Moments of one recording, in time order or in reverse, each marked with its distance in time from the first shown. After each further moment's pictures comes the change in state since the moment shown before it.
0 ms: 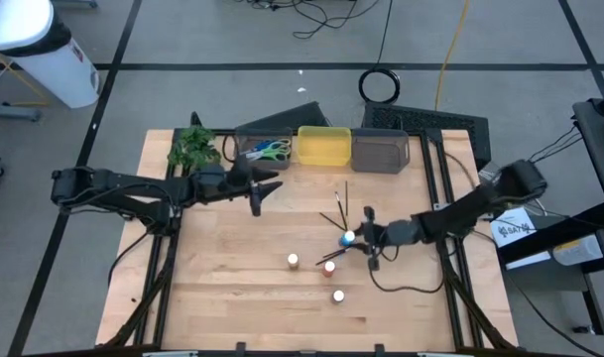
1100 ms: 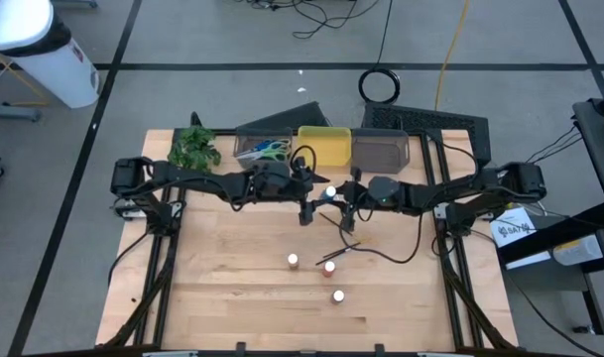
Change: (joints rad) left arm -0.057 0.546 0.551 -0.159 0.072 0.332; right arm -0.378 -0.006 0.269 -0.180 -0.143 -0.192
